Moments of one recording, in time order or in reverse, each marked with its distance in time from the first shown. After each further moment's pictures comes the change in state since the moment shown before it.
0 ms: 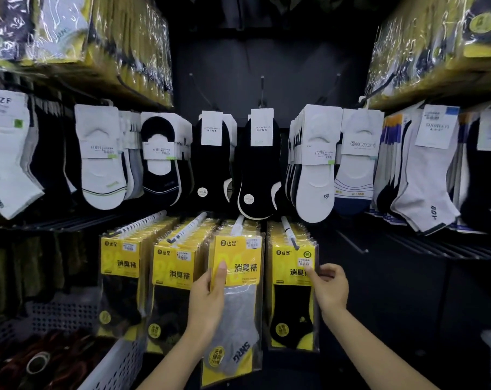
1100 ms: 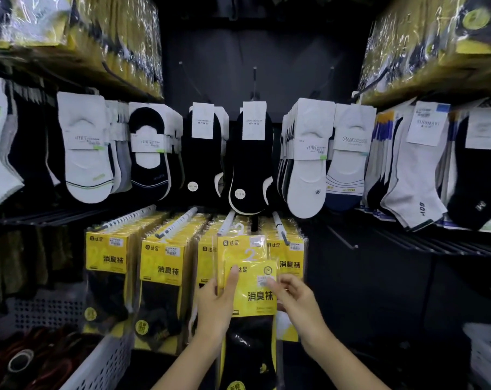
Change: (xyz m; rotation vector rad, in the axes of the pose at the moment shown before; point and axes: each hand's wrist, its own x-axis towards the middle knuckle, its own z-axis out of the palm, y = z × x) left_hand -0.015 -0.008 0.030 -0.176 -0.052 -0.191; right_hand -0.068 -0.012 -0.006 0.148 -0.541 -0.006
